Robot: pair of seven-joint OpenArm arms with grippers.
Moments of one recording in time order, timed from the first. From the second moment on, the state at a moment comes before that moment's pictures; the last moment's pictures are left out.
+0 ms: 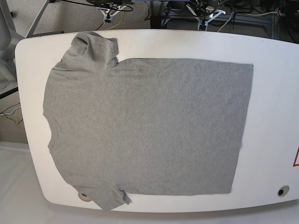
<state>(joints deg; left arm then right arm) 1.4 -1.6 -30.4 3.1 37.5 2.9 -7.2 -1.6 1.4 7.8 2.9 3.2 -1.4 -6.2</state>
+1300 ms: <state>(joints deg) 6.8 -3.0 -27.8 12.8 35.2 2.4 -6.6 -3.4 3.0 7.5 8.3 3.6 -0.6 -6.7</state>
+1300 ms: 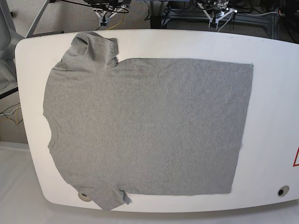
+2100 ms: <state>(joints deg) 6.5 -3.0 -28.2 11.5 34.8 2.0 -6.0 -5.0 3.2 7.3 8.7 3.6 -0.4 -5.4</state>
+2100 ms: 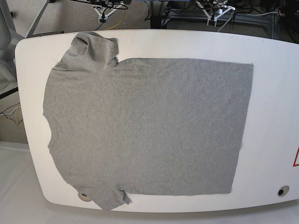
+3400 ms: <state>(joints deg) 36.5 -3.9 -22.8 57.8 28.4 -5.5 -7.1 -38.3 9.1 7.3 58.6 4.3 0.1 -3.5</state>
